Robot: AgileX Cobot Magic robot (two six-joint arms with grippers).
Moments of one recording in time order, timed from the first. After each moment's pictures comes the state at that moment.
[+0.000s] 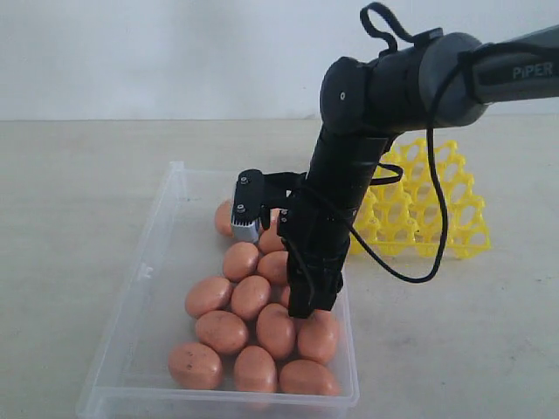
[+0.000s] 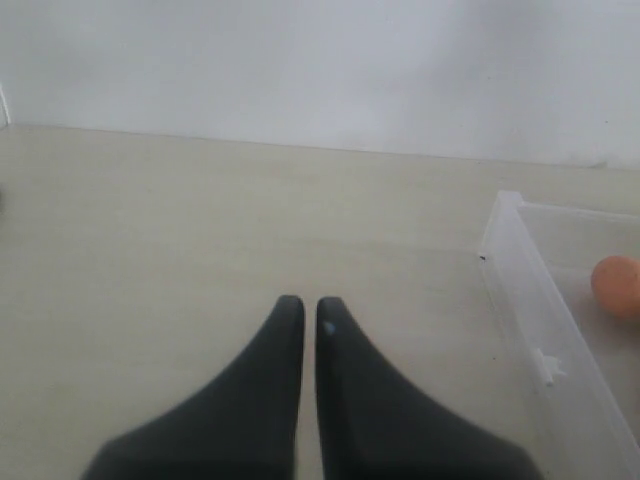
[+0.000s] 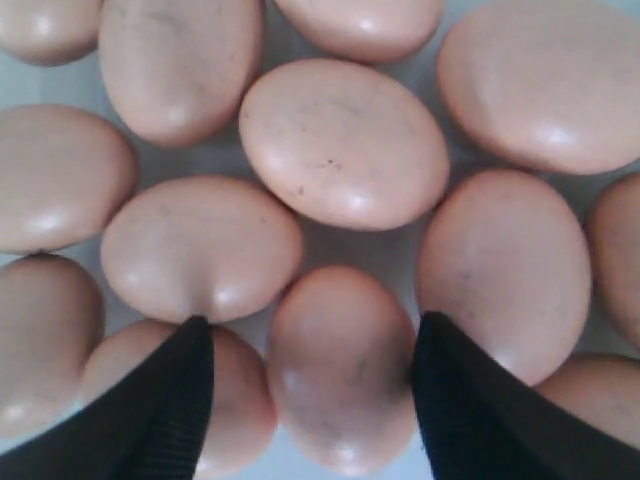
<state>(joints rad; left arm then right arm) 0.02 0.00 0.00 0.04 0.29 -0.08 0.45 2.04 -1.41 0.35 1.00 -1.18</state>
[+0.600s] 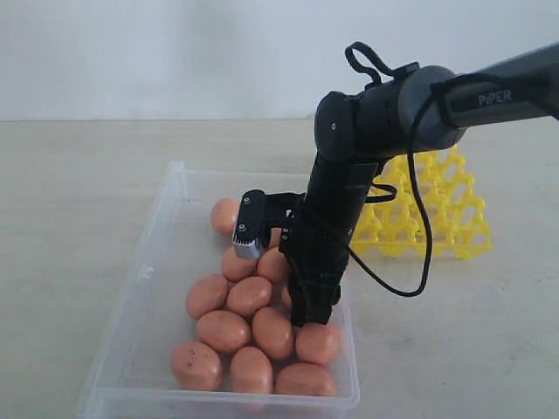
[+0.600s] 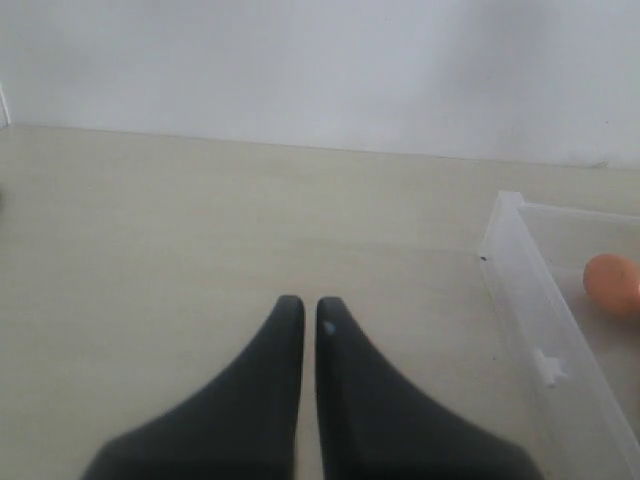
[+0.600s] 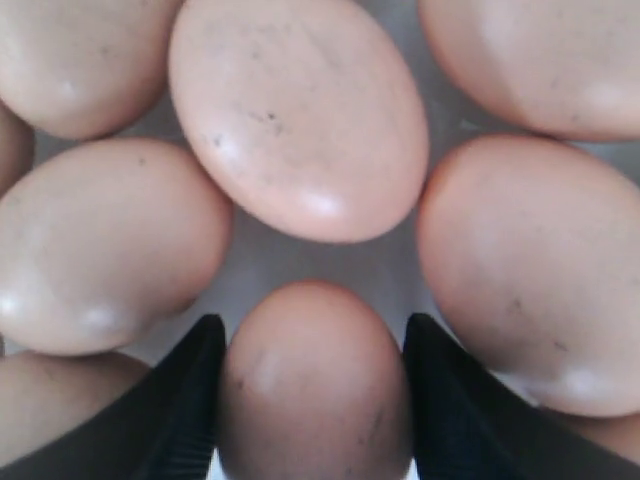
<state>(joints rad) 0.02 0.00 0.00 0.04 0.29 -0.08 0.45 2.11 -1.40 0.33 0.94 -1.14</state>
